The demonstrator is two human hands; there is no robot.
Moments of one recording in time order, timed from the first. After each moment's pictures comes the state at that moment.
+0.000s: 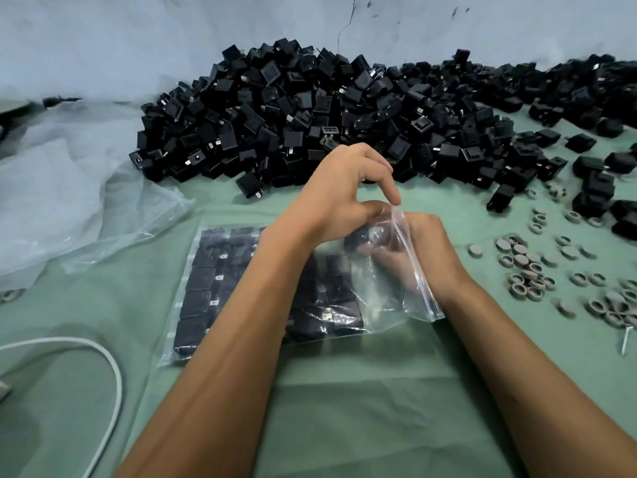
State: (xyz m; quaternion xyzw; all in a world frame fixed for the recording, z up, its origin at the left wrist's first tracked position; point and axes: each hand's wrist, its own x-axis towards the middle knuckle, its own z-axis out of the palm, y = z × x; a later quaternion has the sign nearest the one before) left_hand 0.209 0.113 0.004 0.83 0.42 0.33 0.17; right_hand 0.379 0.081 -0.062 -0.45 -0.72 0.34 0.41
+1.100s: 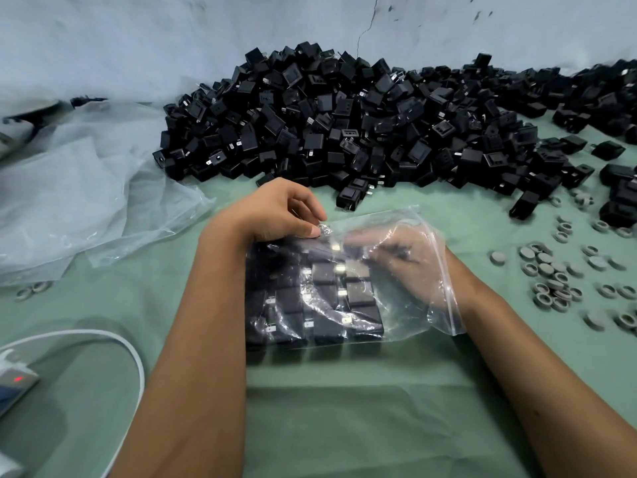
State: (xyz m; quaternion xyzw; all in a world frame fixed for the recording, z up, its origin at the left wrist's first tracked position) left_hand 0.106 0.120 -0.014 0.69 0.57 0.21 0.39; right_hand 0.368 0.085 -0.077 -0.43 -0.73 0.40 0.34
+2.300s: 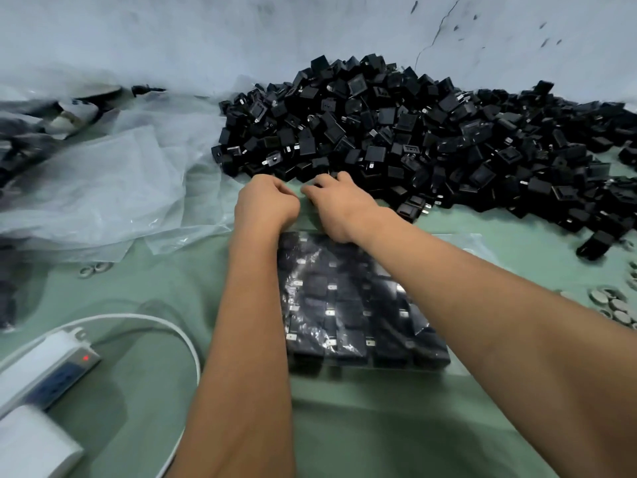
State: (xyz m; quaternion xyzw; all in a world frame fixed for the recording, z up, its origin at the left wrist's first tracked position) left_hand 0.053 0.118 -0.020 0.43 0.79 0.38 0.22; right_hand 0.174 0.173 -0.023 -0.45 -0.89 0.02 -0.02
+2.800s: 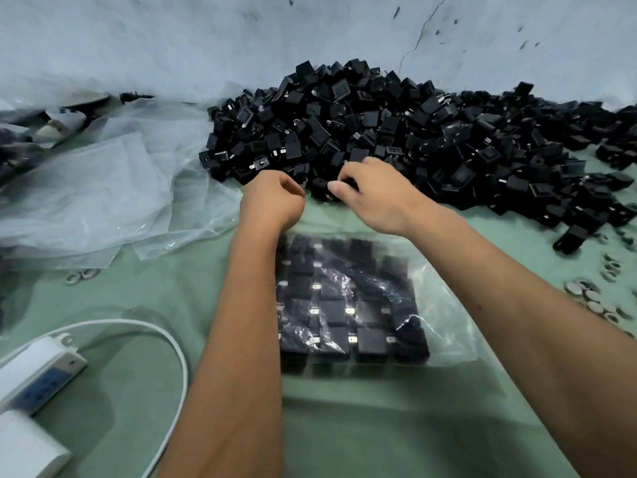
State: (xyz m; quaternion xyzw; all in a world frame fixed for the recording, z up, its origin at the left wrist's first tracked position) left_hand 0.072 0.119 -0.012 0.49 0.76 0.37 0.22; right_hand 0.243 0.159 0.010 -0.47 -0.86 0.11 0.15
